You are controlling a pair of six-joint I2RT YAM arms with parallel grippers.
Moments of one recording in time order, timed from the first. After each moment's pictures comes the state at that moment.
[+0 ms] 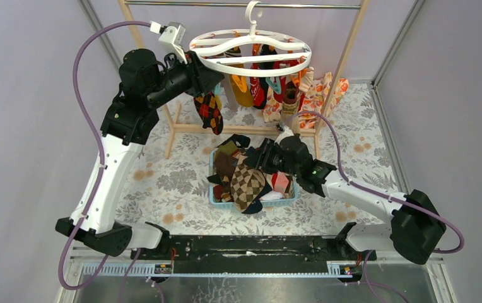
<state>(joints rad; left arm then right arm) -0.37 1.34 1.81 -0.53 0.38 -0.32 0.79 1.27 0.77 0.04 -0.08 0.95</state>
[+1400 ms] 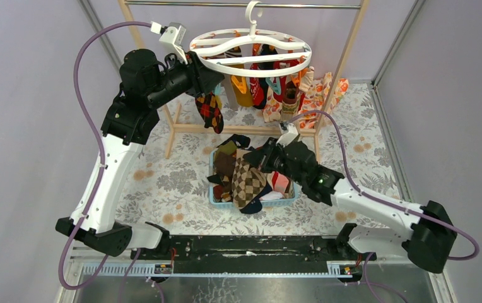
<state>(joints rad) -0.37 1.34 1.80 -0.53 0.38 -0.32 0.85 1.17 0.73 0.14 0.02 0.95</state>
